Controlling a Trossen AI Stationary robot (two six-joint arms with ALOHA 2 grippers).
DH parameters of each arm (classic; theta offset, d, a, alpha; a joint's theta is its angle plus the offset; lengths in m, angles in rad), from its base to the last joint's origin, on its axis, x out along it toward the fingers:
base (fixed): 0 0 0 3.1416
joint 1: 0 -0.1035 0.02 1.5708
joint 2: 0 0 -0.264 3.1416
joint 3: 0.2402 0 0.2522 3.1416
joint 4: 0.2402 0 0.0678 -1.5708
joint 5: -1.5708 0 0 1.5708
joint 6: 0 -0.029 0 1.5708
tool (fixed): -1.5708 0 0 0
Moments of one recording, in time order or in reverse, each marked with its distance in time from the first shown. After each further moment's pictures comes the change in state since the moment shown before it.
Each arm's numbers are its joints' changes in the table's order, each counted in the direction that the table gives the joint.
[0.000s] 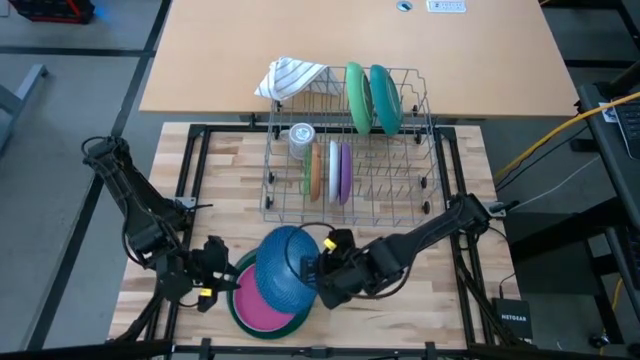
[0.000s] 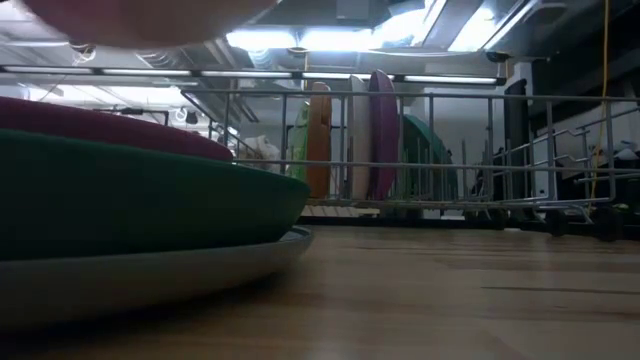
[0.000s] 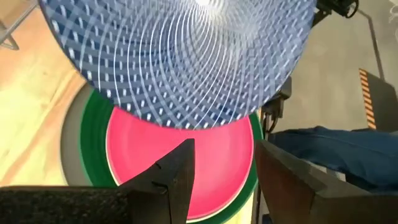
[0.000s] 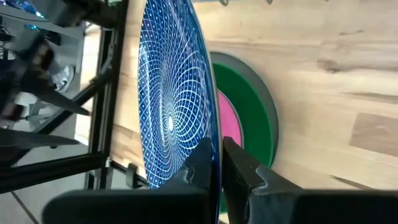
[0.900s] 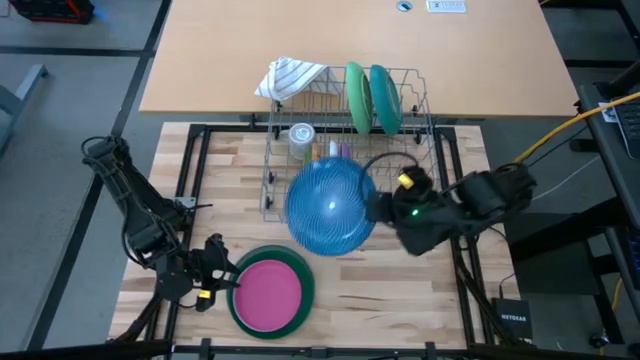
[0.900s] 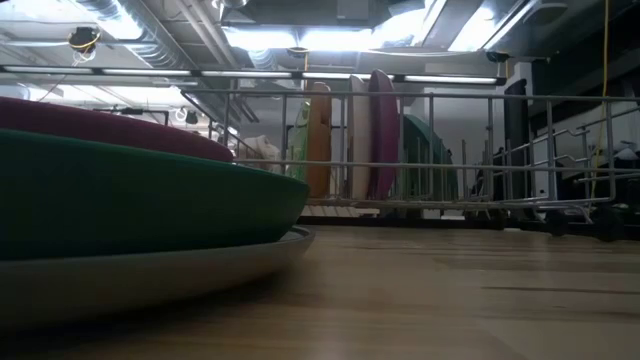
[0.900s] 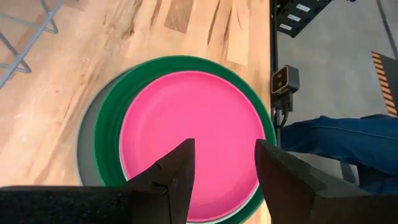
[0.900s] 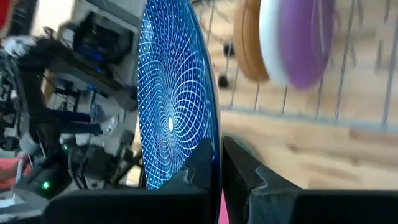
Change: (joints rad) left arm -0.004 -0.001 0.000 0.016 -0.013 -0.103; right arm 0.002 -0.311 0.203 0.436 0.215 0.000
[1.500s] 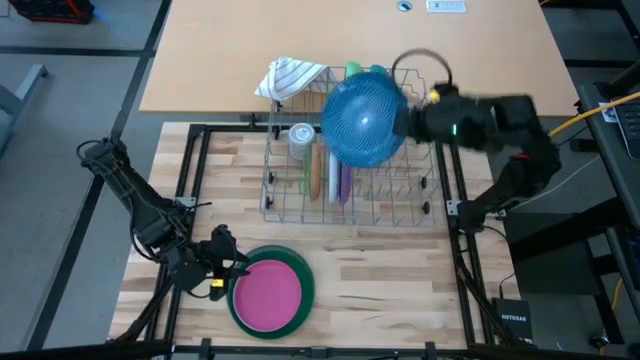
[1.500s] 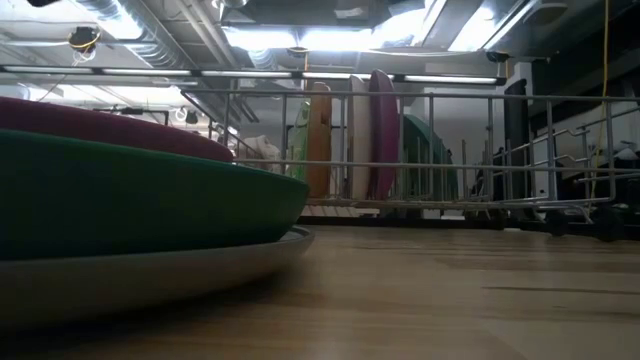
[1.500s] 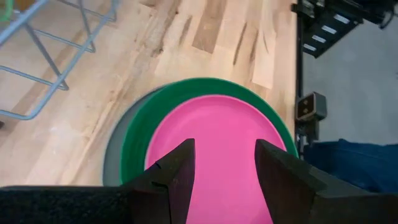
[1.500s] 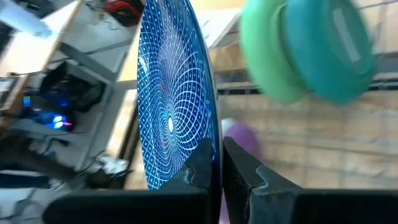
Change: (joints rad) left arm -0.103 0.000 0.000 0.000 -0.017 -0.026; right arm 0.516 -0.205 -0.001 0.005 -0.086 0.589
